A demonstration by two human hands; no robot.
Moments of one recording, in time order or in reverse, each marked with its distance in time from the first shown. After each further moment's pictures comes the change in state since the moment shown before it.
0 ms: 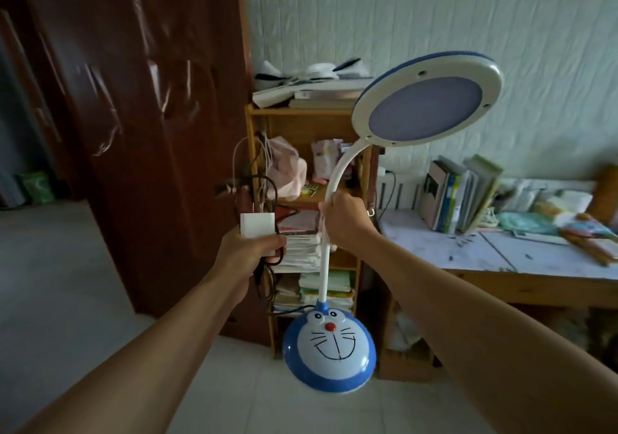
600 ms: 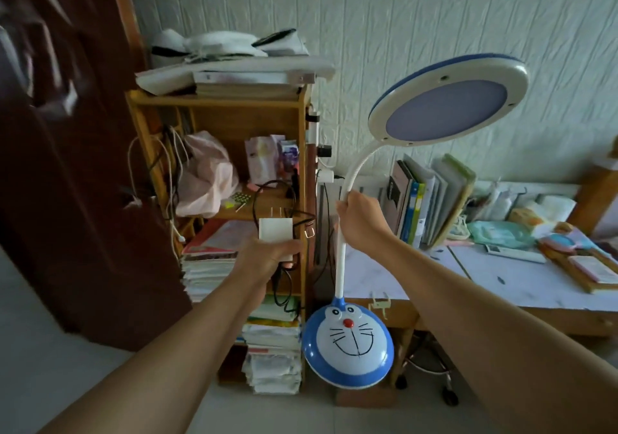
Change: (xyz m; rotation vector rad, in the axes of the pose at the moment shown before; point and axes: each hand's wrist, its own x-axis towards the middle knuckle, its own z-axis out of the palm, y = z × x) left_hand 0.169 -0.073 0.243 -0.012 -0.101 -0.113; right_hand 0.204 0.193 -0.108 0.005 0.017 0.097
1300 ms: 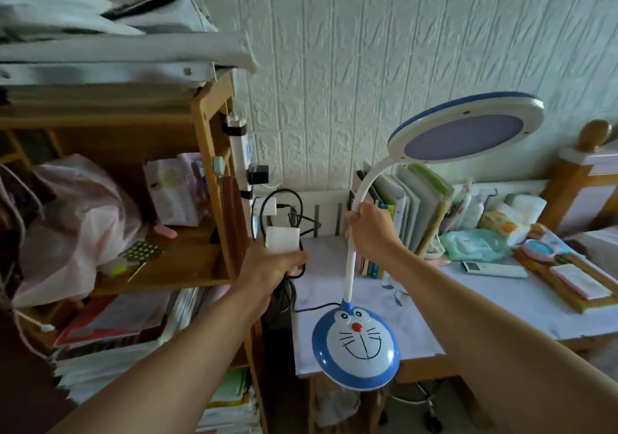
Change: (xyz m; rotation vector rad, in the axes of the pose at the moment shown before) left_hand 0.231 -0.044 0.128 0.162 -0.081 -0.044; right_hand 0.224 0.135 -0.029 -0.014 0.140 0.180
